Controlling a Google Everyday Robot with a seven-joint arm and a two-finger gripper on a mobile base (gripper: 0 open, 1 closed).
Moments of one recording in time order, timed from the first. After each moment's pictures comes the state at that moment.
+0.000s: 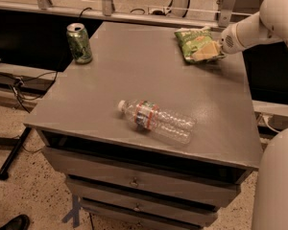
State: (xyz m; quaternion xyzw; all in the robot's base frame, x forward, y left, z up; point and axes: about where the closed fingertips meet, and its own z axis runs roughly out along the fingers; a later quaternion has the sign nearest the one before) arm 0.772 -0.251 0.849 -0.27 0.88 0.14 0.37
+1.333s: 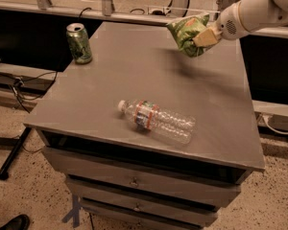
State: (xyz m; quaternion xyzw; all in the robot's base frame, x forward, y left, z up) arm 0.715 -0.204 0.932 -0.37 0.83 0.11 0.41
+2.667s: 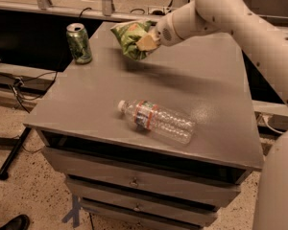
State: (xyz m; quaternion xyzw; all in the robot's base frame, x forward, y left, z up) arm 0.745 -0.026 0.903 -0.42 0.78 0.20 0.42
